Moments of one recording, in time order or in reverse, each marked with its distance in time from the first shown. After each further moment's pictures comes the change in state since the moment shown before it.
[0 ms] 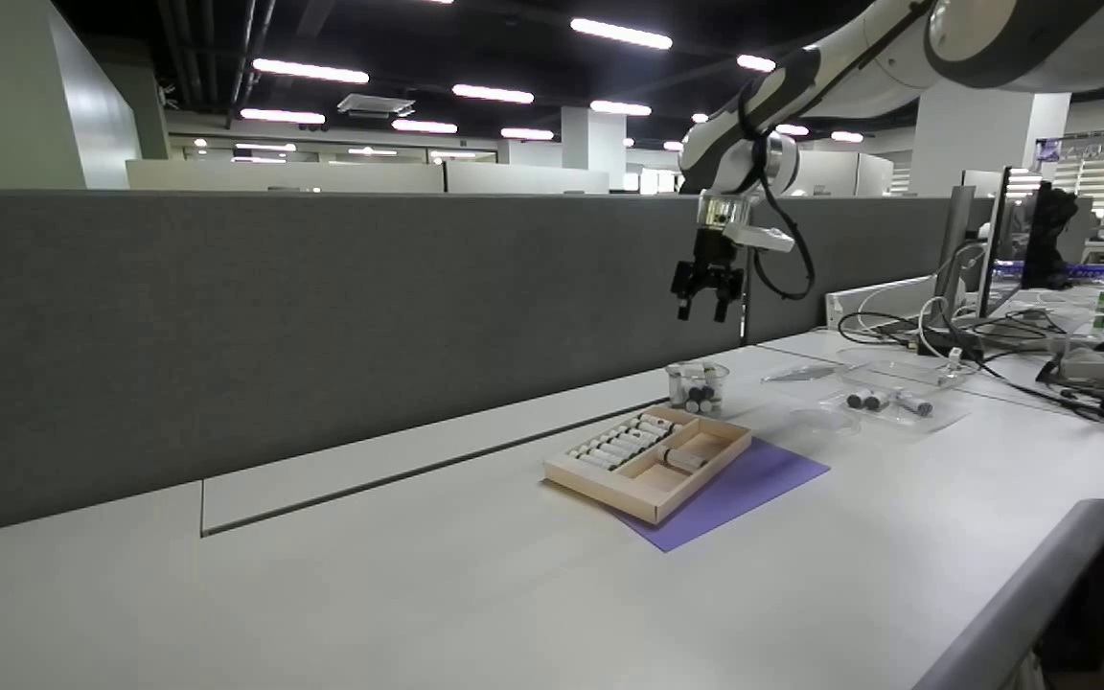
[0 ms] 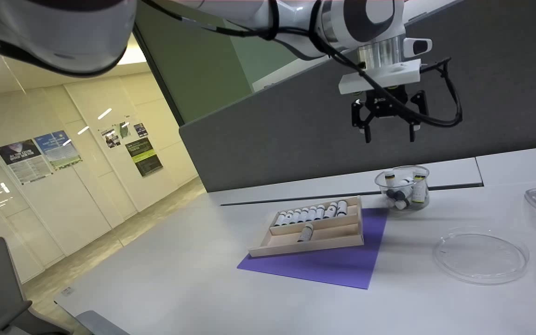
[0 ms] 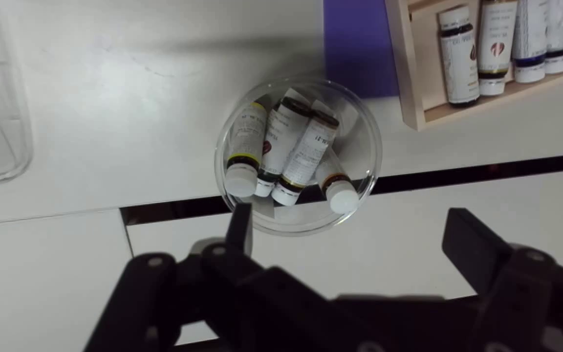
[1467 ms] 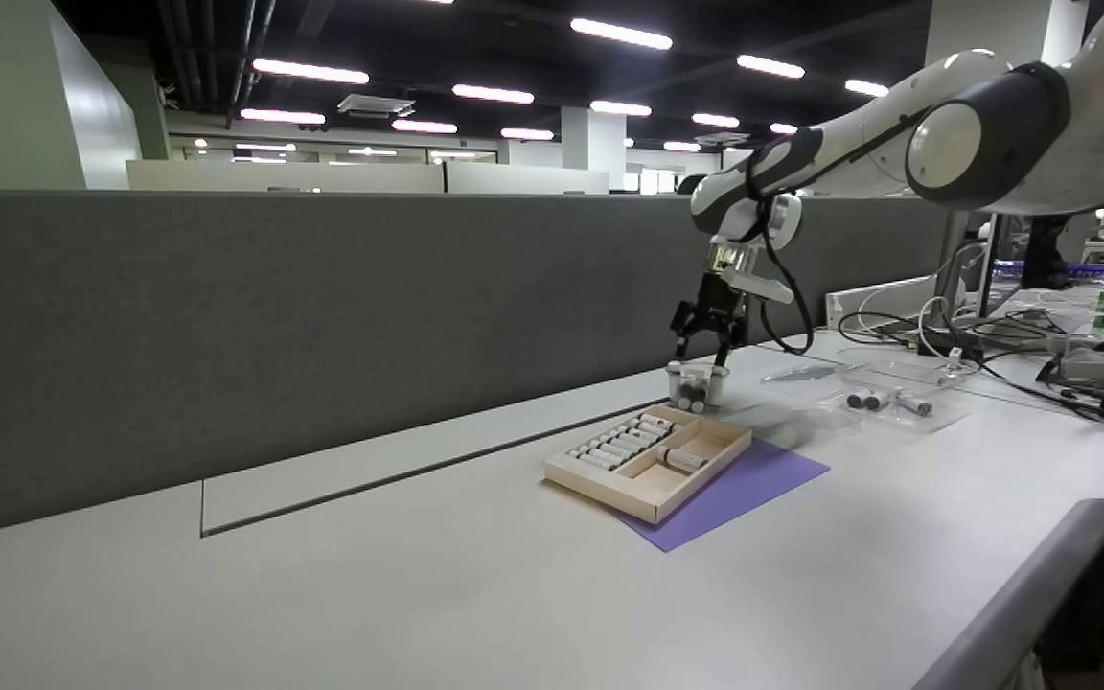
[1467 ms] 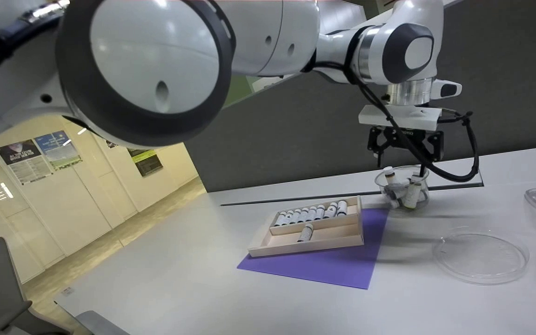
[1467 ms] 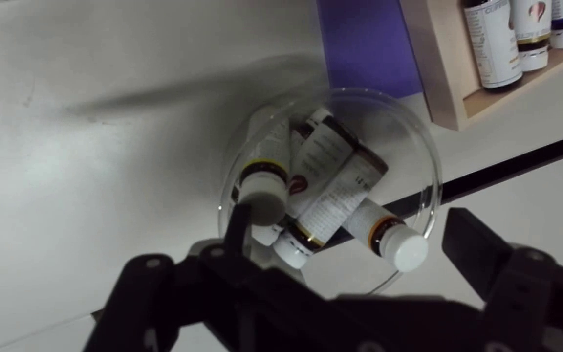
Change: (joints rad) arm -0.065 0.305 0.057 0.353 0.063 -0.126 0.108
